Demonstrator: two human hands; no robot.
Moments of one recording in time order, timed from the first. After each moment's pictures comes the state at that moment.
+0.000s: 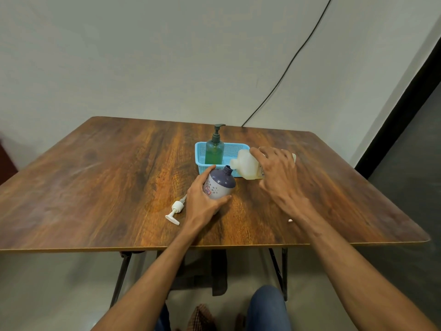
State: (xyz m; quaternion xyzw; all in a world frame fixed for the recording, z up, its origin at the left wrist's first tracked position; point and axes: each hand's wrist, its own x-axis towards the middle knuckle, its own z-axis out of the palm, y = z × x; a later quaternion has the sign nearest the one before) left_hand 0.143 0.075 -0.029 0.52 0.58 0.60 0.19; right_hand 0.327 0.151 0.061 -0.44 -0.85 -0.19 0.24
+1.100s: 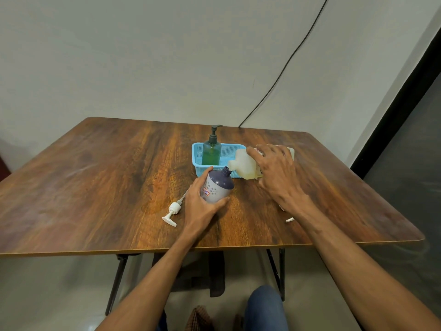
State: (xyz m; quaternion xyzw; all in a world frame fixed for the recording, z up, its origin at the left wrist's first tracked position) left_hand 0.147 0.080 -0.045 0.52 0.55 0.62 0.19; right_hand 0.331 0.151 0.071 -0.42 -0.86 -0.21 0.22
